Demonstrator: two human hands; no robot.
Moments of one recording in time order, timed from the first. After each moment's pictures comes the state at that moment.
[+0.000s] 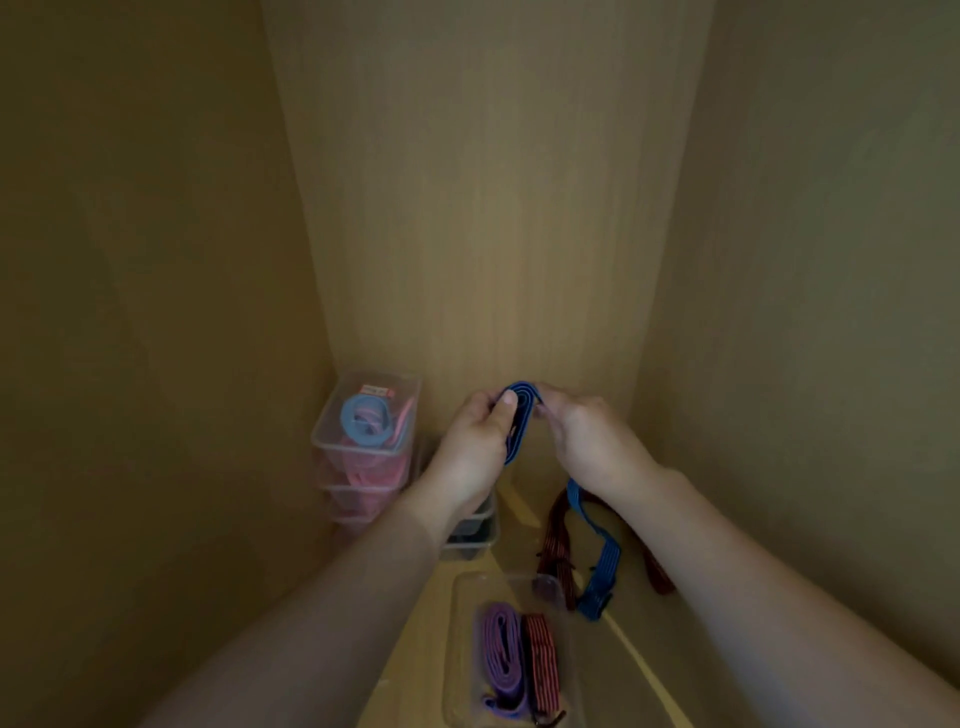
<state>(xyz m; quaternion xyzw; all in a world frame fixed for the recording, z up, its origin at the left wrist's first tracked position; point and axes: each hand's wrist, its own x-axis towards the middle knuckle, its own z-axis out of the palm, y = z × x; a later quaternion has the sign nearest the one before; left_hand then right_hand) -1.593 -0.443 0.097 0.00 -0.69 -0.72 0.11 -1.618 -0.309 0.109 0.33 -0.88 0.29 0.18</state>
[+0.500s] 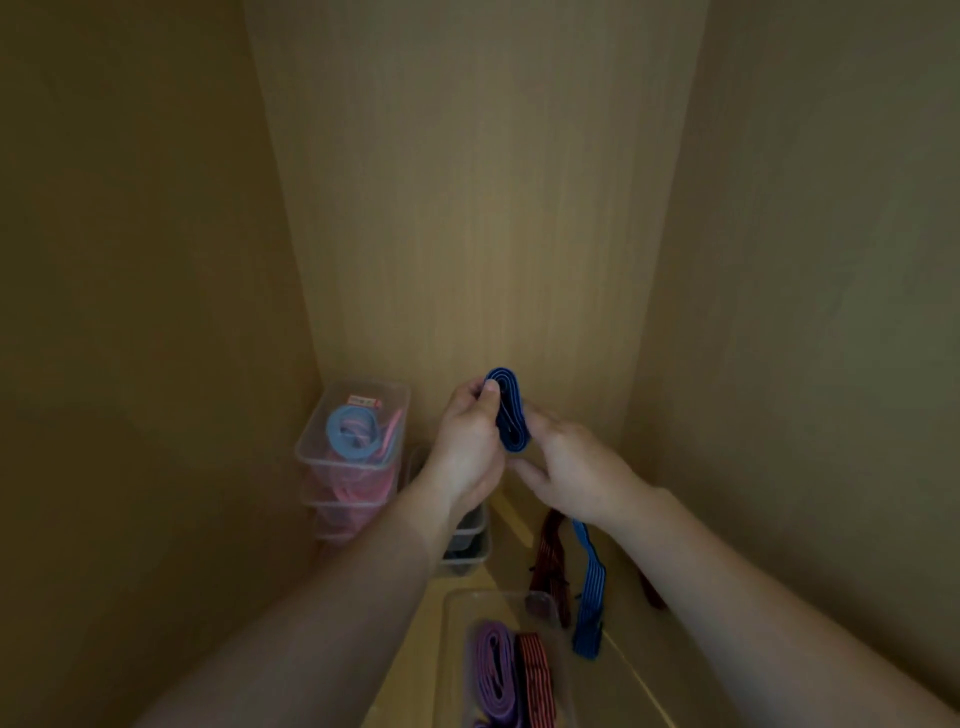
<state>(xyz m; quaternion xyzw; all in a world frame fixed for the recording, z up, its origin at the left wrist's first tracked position) -1.620 -0.434 0.105 -0.01 -0.50 -0.86 0.08 -1.627 -0.304 0.093 0.37 -0.88 0.26 0.14</state>
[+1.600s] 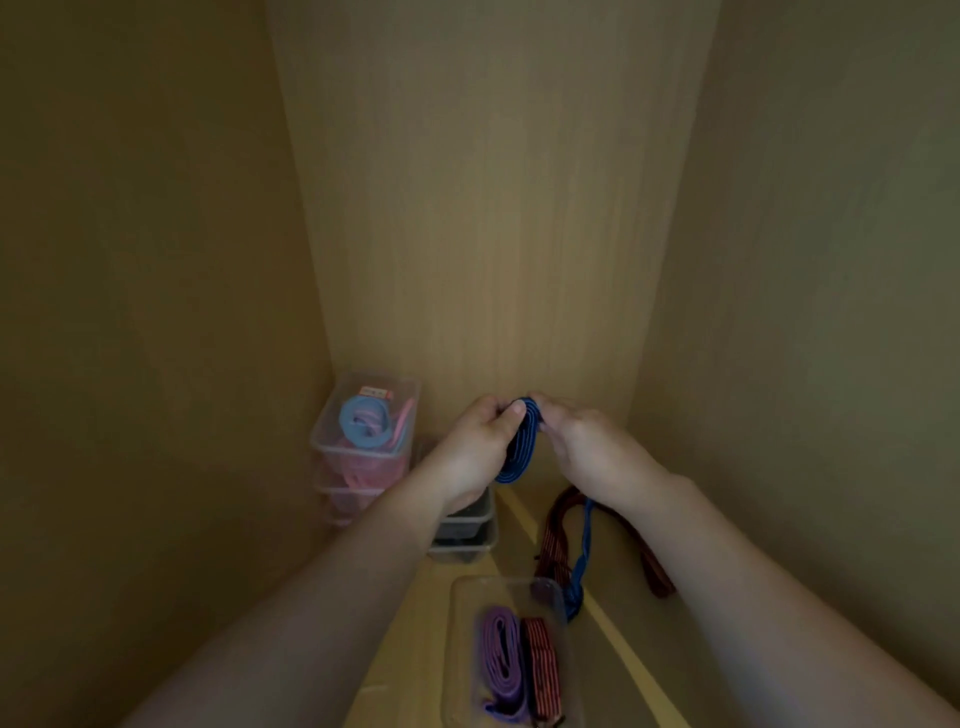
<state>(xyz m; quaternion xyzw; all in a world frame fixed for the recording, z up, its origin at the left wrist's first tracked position) -1.606 -0.451 0.096 -0.02 -0.73 -0.68 0.03 -1.634 -0.300 0.096 0.35 -0.90 0.24 0.12</state>
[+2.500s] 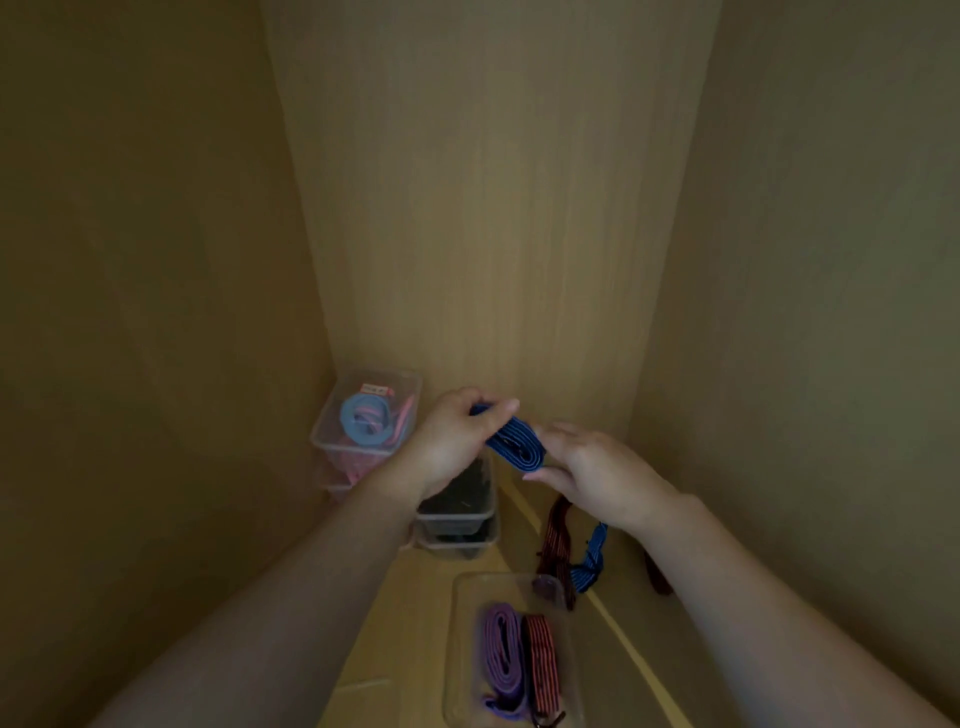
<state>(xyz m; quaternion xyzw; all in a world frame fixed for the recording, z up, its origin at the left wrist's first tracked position) -1.600 -0.476 0.111 -0.04 -0.77 -0.64 0.05 -1.619 -0.293 0.084 0.40 -0.88 0.20 0.13</state>
